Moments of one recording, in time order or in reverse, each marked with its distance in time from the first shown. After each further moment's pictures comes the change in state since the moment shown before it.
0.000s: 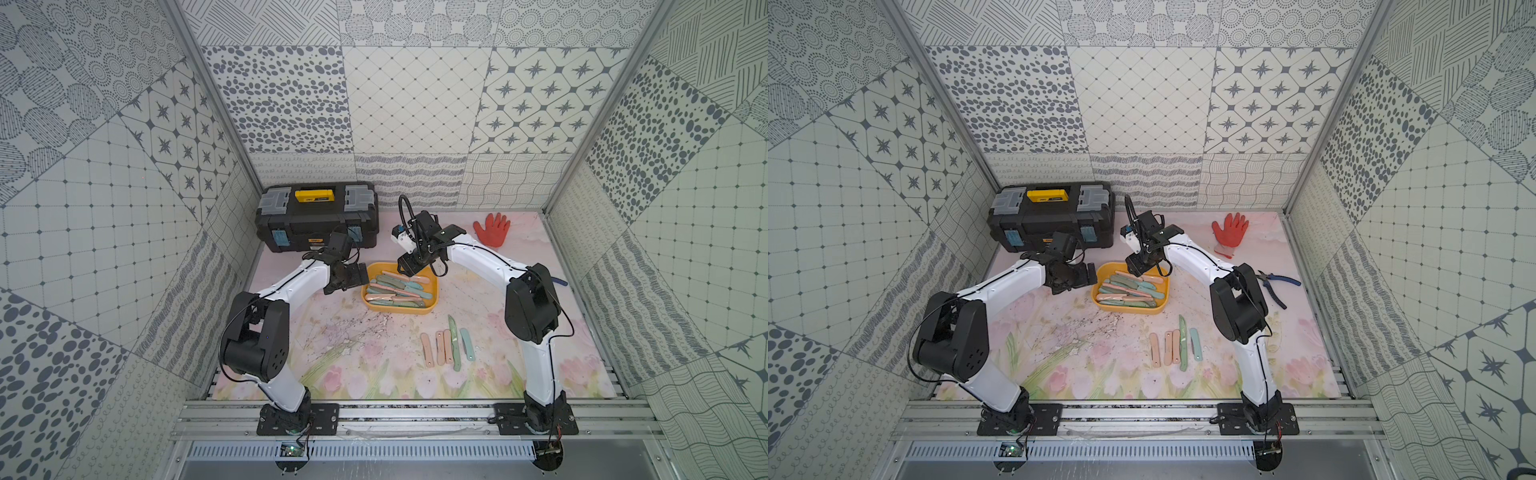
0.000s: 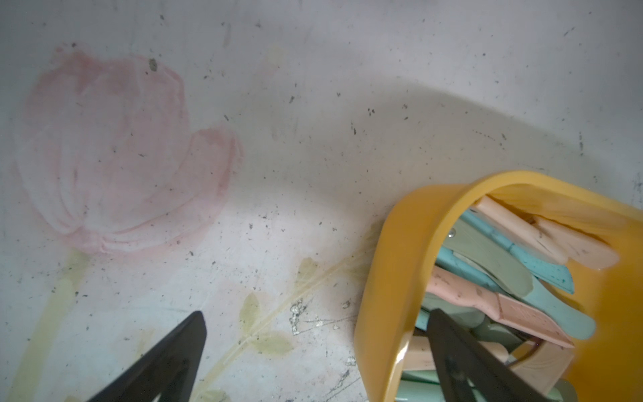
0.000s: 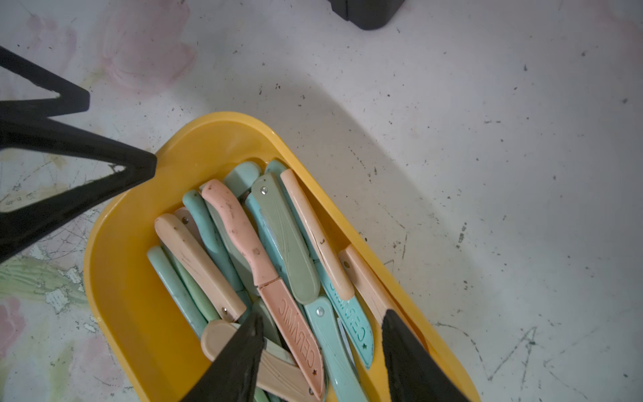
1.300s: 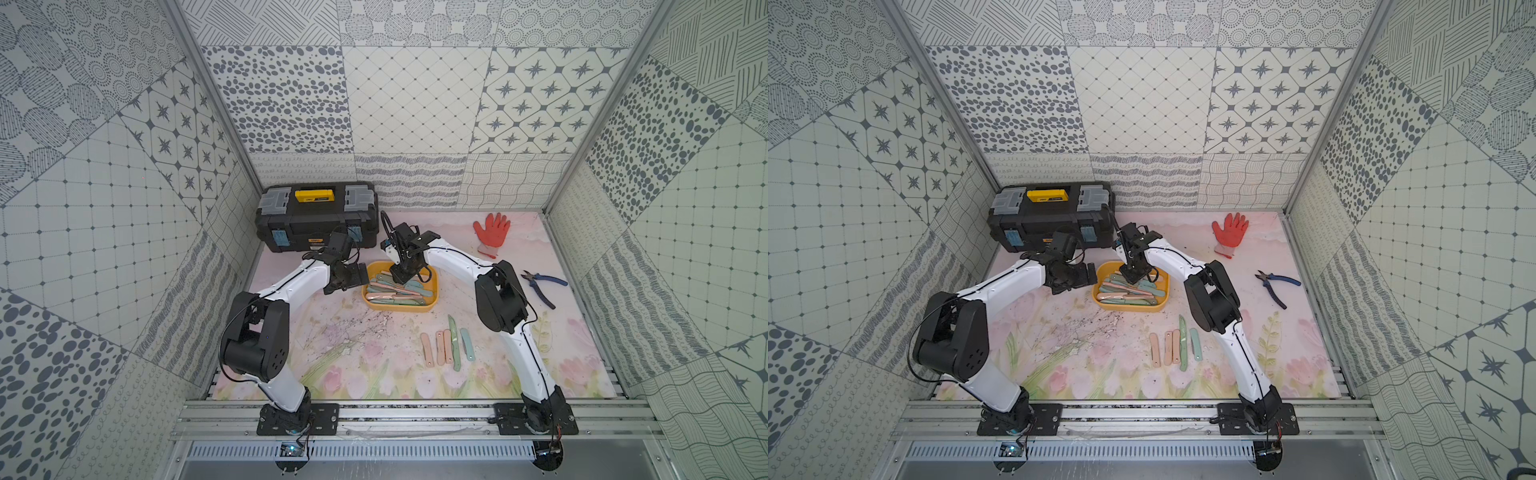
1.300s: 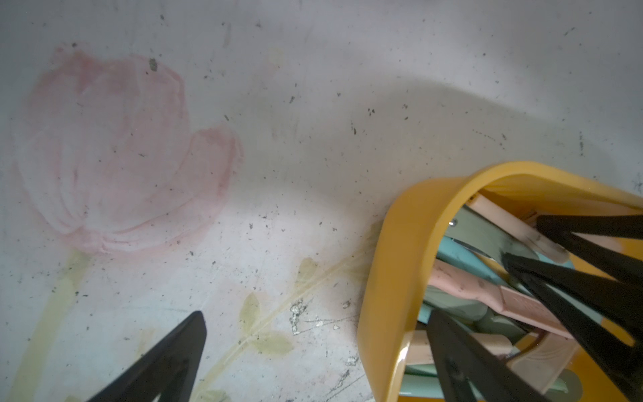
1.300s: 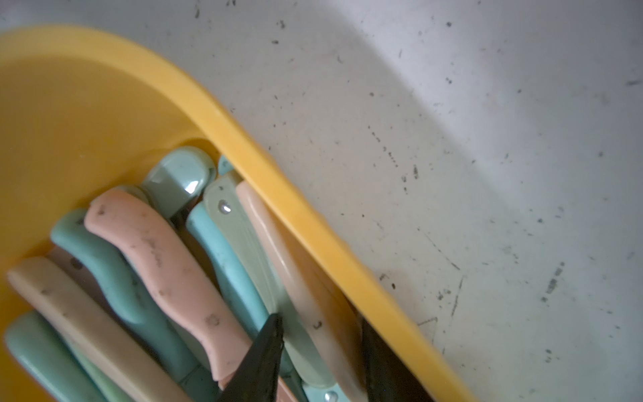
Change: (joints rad) left arm 0.000 0.000 0.000 0.000 -0.001 0.000; right arm 0.047 0.234 0.177 -0.096 0.105 0.012
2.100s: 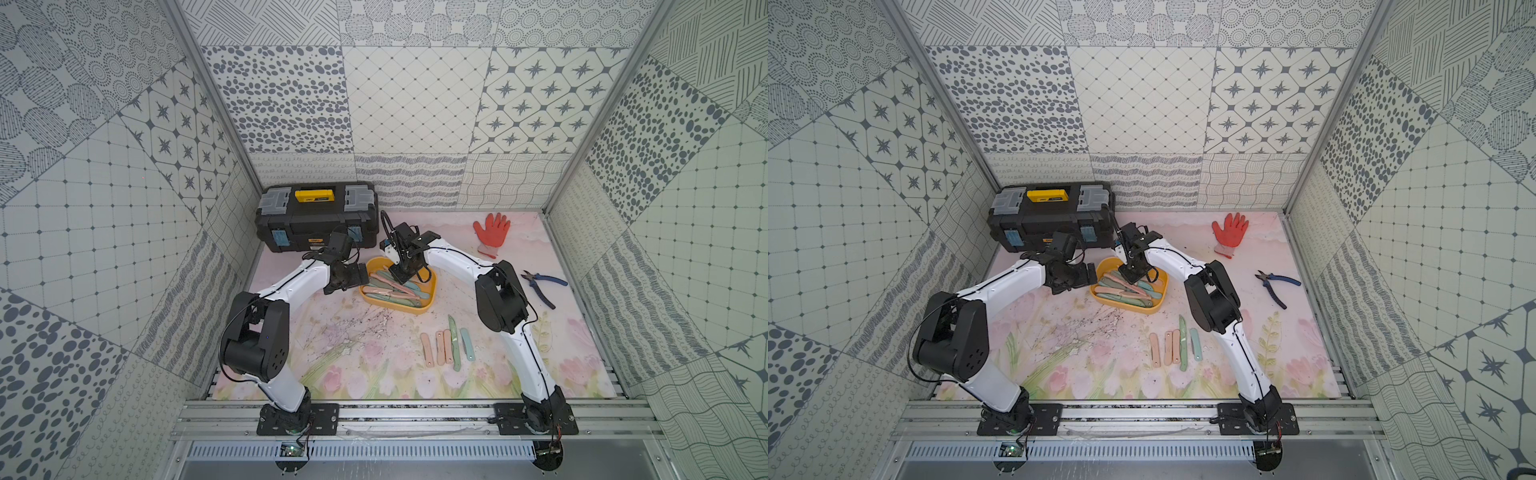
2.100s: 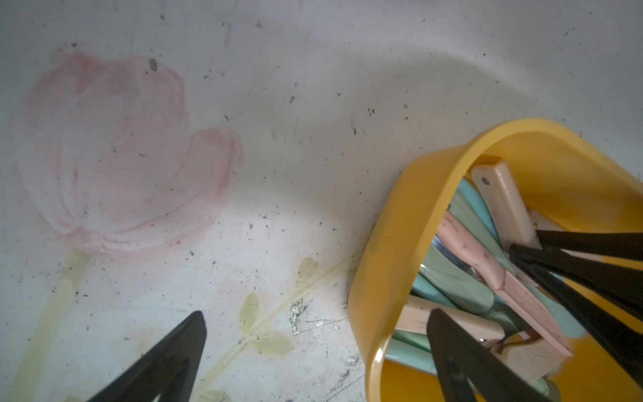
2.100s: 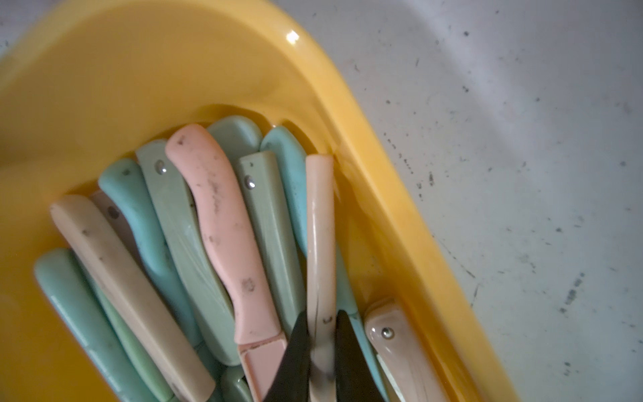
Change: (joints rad) left arm 0.000 0.000 0.000 0.000 0.000 0.000; right arm 0.000 -0.007 -0.011 0.016 -0.040 0.005
